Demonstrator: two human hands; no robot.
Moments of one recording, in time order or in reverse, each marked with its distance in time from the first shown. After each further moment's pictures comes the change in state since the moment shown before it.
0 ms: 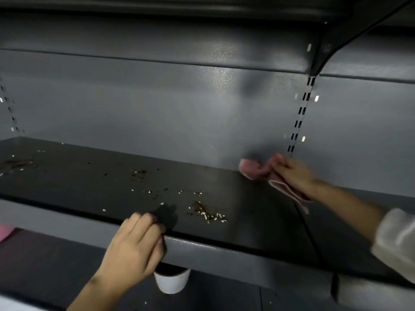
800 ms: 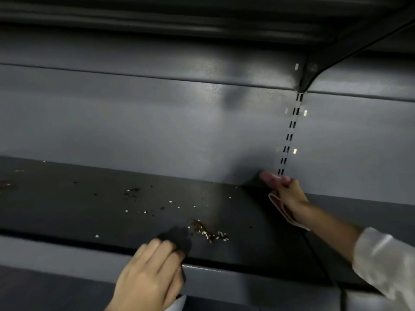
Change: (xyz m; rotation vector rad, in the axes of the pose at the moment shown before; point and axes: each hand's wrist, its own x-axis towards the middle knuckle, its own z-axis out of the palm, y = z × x) left_hand 0.010 0.012 0.013 -0.045 0.089 0.080; right_hand 0.001 0.010 0.030 0.493 0.325 0.470
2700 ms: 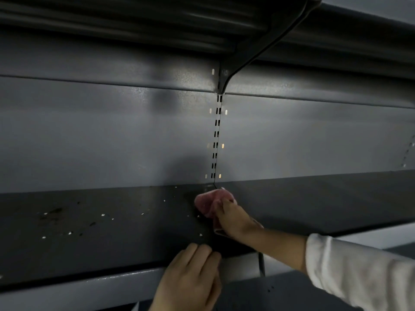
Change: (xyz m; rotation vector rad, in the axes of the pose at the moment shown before) left_hand 0.049 0.109 0.044 -0.313 0.028 0.121; right_hand -0.076 0.019 -0.021 -0.769 -0.122 -0.113
